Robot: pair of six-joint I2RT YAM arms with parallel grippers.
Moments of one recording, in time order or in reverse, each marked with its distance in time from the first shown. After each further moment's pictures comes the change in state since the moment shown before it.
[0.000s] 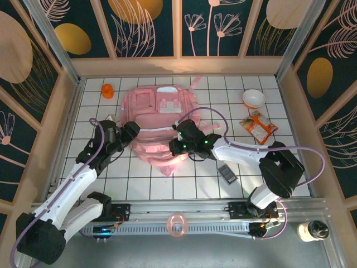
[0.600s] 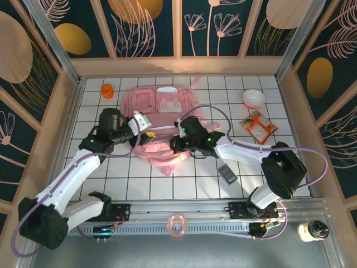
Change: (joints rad) left arm -0.039 0.191 0.165 -0.085 0.390 1.532; right arm -0.041 -0.018 -0.002 0.025 -0.089 0.000
